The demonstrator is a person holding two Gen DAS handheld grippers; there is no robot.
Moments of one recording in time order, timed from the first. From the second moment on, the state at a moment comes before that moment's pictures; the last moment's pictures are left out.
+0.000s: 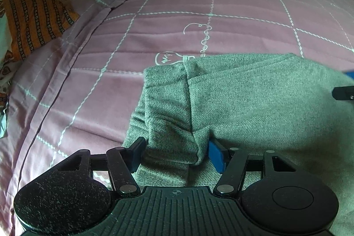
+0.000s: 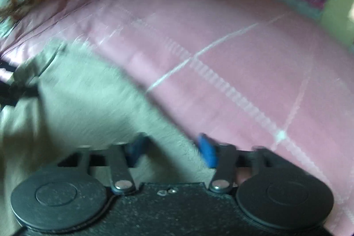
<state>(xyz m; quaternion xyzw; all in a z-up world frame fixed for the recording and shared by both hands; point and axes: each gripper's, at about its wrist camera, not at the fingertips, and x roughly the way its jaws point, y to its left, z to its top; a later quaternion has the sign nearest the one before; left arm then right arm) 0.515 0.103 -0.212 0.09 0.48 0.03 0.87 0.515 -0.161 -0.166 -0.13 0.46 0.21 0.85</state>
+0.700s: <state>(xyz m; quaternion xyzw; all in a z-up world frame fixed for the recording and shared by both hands) 0.328 0.167 -0.180 -0.02 0.55 0.02 0.83 0.233 -0.102 -0.144 -0.07 0.47 0.25 0.84</state>
